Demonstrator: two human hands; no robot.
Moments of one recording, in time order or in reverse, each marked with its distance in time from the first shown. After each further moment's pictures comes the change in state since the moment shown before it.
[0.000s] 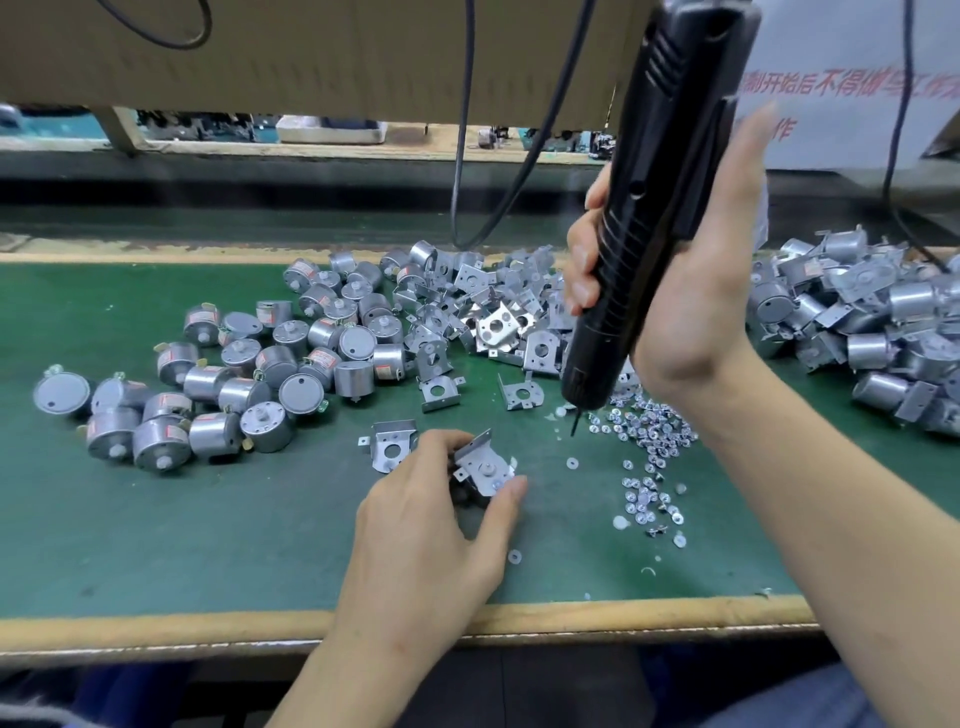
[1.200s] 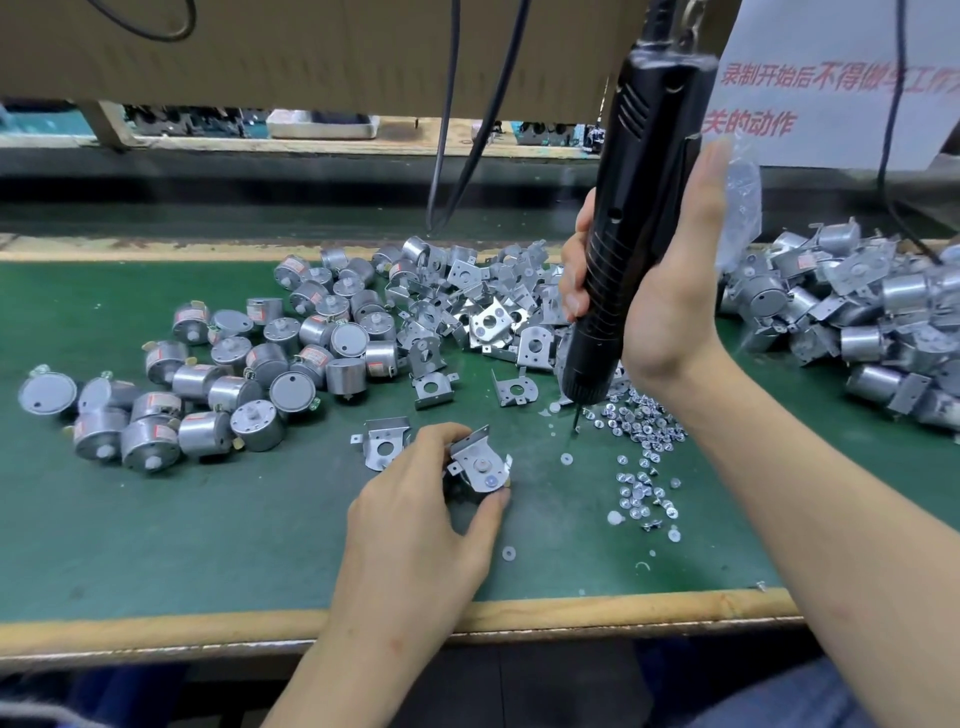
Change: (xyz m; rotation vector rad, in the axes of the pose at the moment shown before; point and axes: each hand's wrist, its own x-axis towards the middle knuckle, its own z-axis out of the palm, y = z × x) left_hand 0.001 -0.002 0.000 0.040 -0.026 -0.006; right_hand 0.003 0.010 -0.008 -0.084 0.064 0.012
